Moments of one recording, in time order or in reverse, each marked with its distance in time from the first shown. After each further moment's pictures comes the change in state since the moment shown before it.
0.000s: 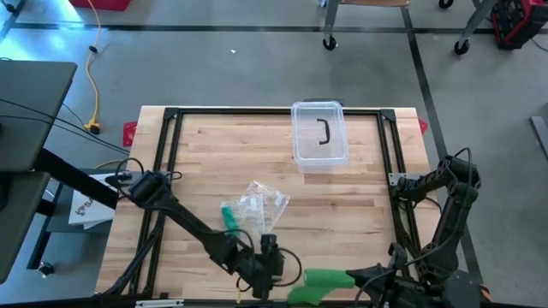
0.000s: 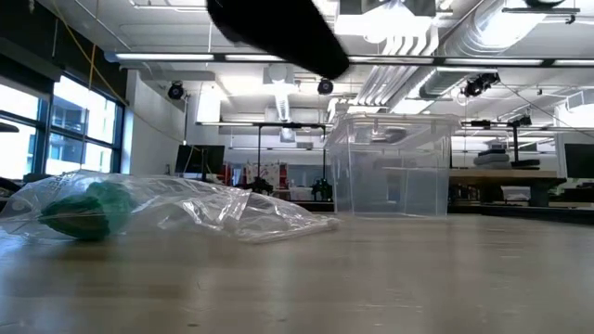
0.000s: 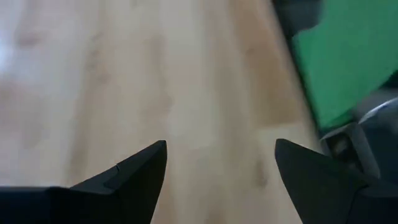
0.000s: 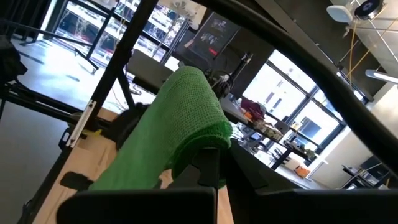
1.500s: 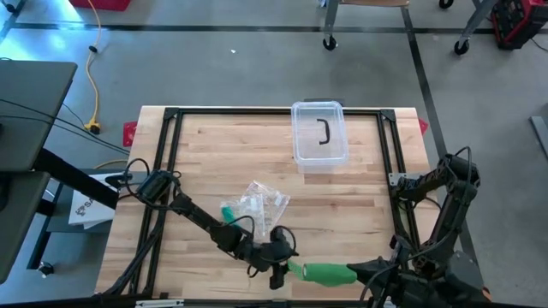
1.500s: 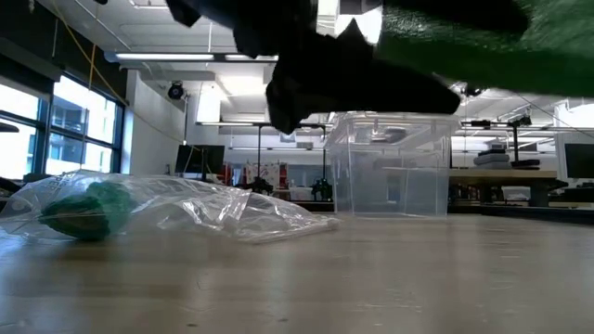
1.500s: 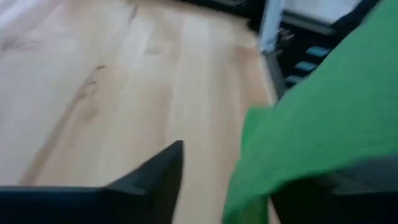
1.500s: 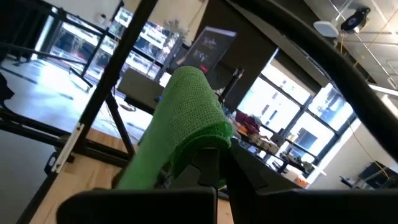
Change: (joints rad) left arm 0.083 0.053 -0.224 0.631 0.027 -0.158; right arm -0.027 -0.012 0.000 0.283 -0.061 -0.269
